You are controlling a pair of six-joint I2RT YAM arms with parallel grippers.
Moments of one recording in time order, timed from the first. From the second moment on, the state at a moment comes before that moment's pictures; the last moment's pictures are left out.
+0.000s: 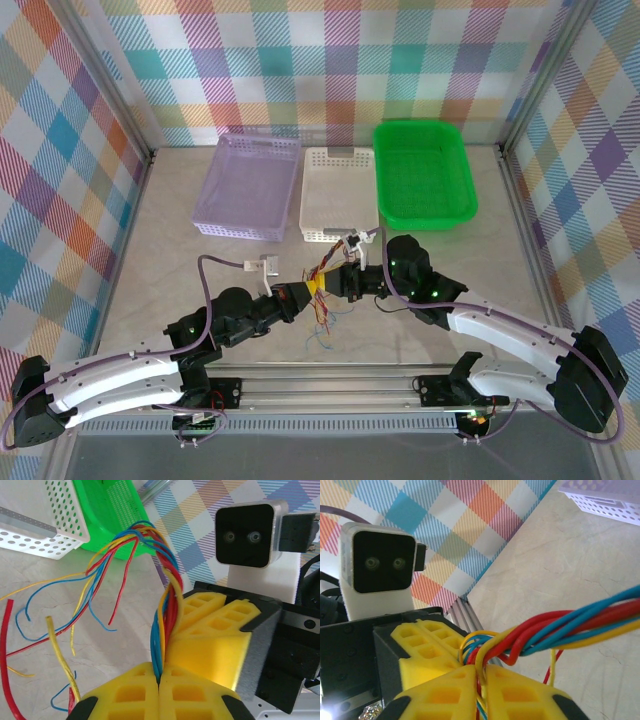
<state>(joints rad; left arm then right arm) -1.11 0.74 0.48 0.08 -0.19 -0.97 0.85 1.09 0.66 0.18 -0.55 0.70</state>
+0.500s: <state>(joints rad) -1.11 0.69 0.48 0.05 -0.19 -0.97 0.86 1.04 0.66 0.12 -0.48 0.65</state>
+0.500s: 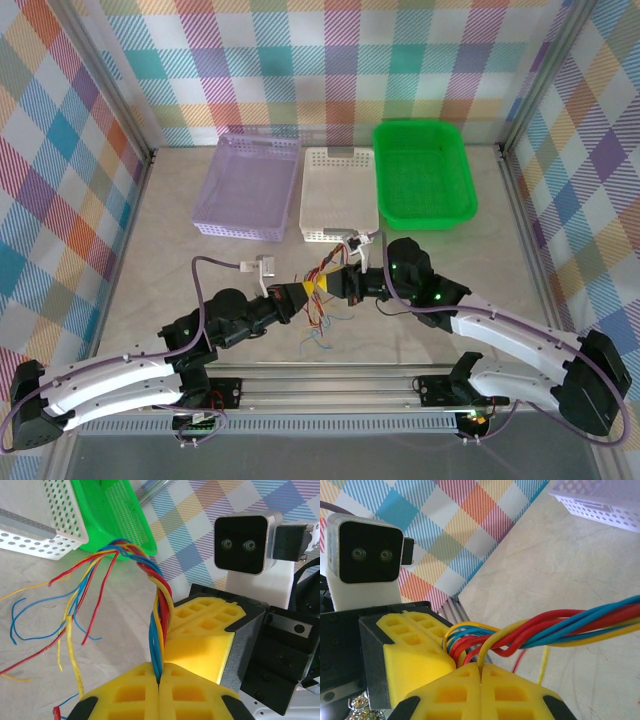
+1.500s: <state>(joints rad) -1.08 0.52 0.52 -0.14 -0.25 -0.94 0.82 0.86 0.66 -0.22 -0.21 0.52</state>
